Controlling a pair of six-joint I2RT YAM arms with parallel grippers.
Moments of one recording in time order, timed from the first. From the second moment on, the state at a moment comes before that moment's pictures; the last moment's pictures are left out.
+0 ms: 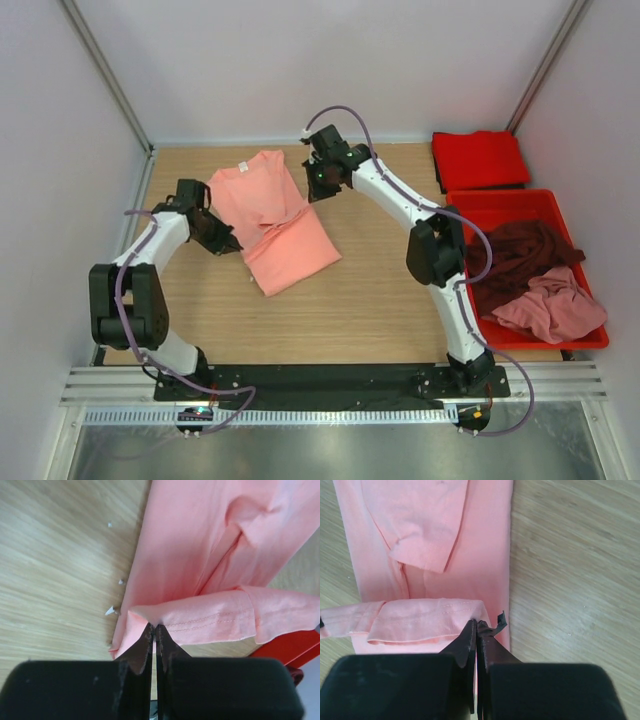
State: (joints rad) left arm -0.03 1.55 1.06 -0.70 0.22 -0.94; right arm 0.61 2.27 2.17 -0.80 -0.10 0.26
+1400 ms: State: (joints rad) left arm 0.12 1.84 1.42 -0.76 0.06 -0.83; right arm 0.51 2.50 2.25 -0.45 -0.30 0.36
